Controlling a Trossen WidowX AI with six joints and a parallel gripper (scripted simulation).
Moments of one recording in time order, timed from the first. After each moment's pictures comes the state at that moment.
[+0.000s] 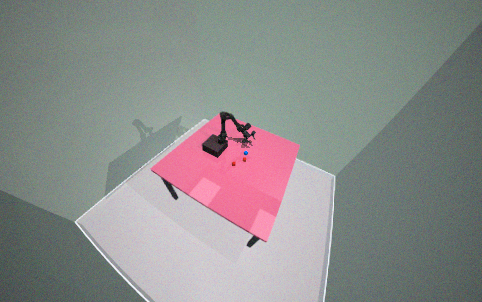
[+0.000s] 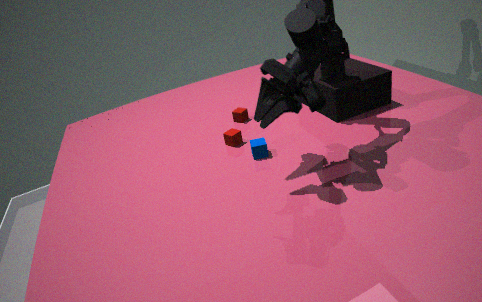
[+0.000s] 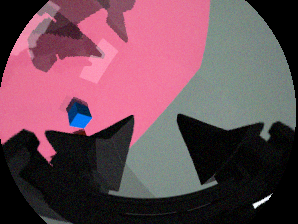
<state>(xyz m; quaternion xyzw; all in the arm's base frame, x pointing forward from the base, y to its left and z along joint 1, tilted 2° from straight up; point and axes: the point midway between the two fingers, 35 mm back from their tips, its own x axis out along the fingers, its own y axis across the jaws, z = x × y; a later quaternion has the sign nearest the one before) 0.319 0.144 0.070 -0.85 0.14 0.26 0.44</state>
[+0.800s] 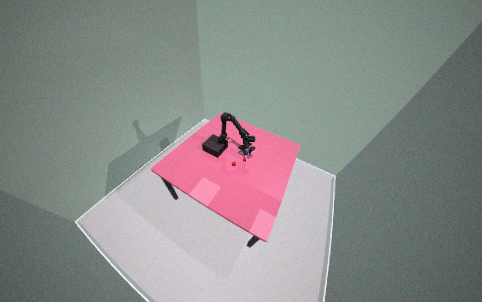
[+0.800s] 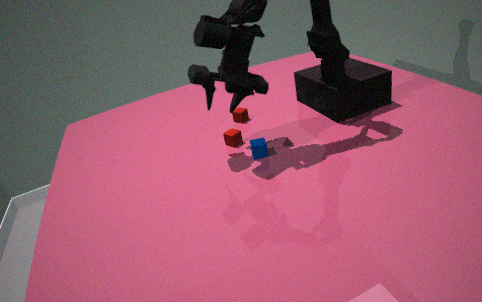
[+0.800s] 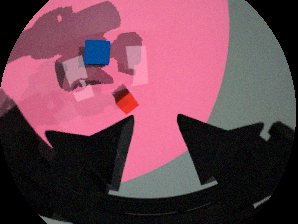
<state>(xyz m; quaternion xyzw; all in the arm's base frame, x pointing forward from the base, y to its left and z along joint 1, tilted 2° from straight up) 0.328 -0.044 0.053 -0.59 0.48 0.26 0.60</state>
